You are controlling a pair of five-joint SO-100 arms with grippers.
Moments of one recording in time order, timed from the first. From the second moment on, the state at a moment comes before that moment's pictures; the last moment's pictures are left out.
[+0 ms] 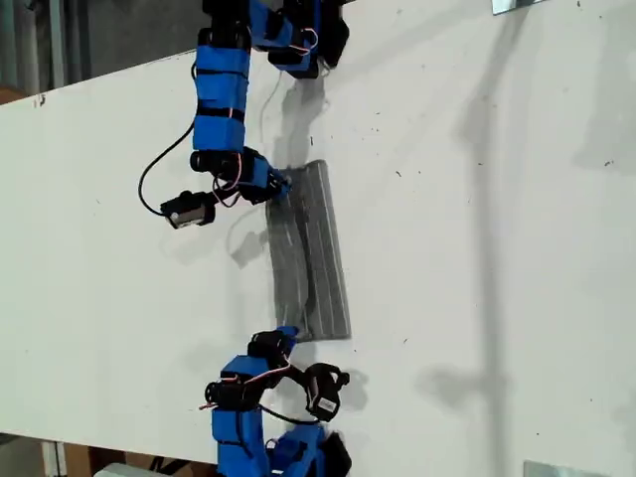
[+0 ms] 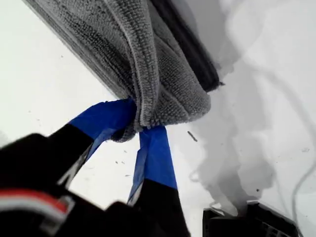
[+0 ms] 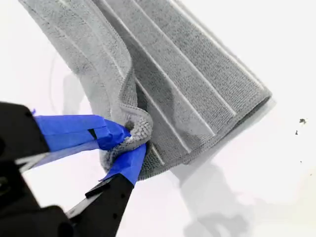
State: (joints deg) arm 0 -8.7 105.7 105.8 71.9 -78.0; arm 1 9.8 86.0 86.4 88.4 52.4
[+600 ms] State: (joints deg) arm 0 -1.4 99.5 113.1 60.0 -83.7; arm 1 0.7 88.6 103.2 81.0 59.6
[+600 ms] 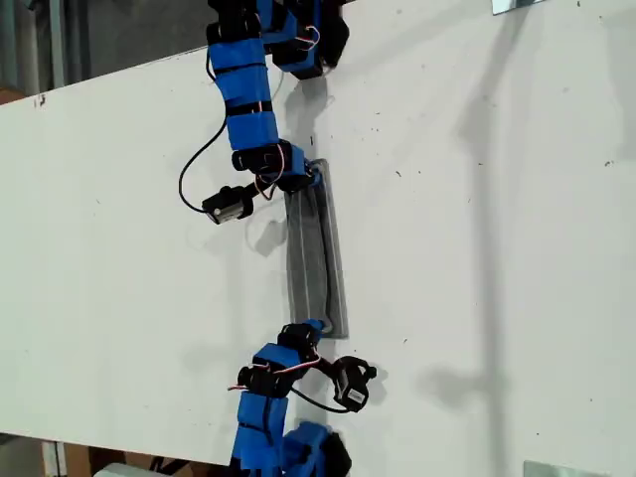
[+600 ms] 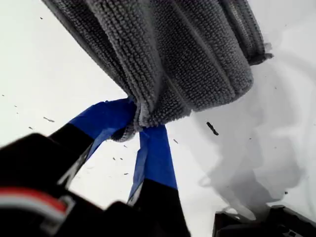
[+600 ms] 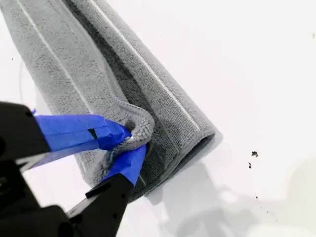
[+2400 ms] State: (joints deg) arm 0 5.4 125.5 124.7 74.4 -90.8; arm 1 11.4 84.3 118.0 65.9 54.7
